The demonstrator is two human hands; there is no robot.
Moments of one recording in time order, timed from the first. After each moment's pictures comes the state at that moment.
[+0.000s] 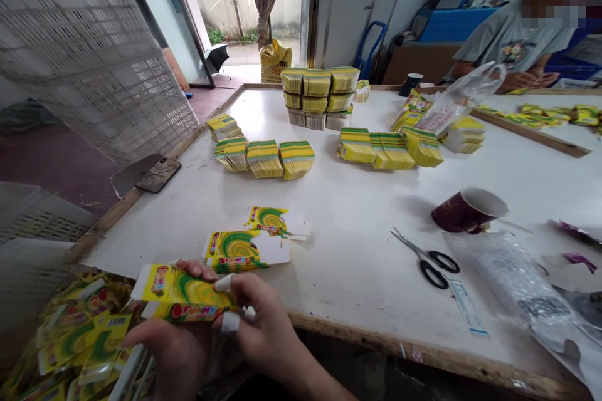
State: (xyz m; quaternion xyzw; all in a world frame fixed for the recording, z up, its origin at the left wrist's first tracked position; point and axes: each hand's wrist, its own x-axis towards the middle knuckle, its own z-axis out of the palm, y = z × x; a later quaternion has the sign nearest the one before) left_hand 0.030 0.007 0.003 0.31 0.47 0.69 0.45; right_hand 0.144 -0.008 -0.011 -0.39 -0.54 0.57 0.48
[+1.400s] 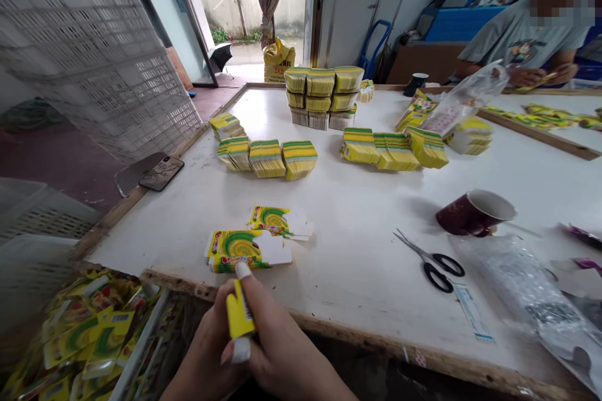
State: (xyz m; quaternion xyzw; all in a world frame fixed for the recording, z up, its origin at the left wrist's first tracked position) left_hand 0.019 -0.019 -0.021 0.76 0.45 0.35 0.31; right_hand 0.170 -0.018 -0.010 -0.38 -0.65 0.56 0.36
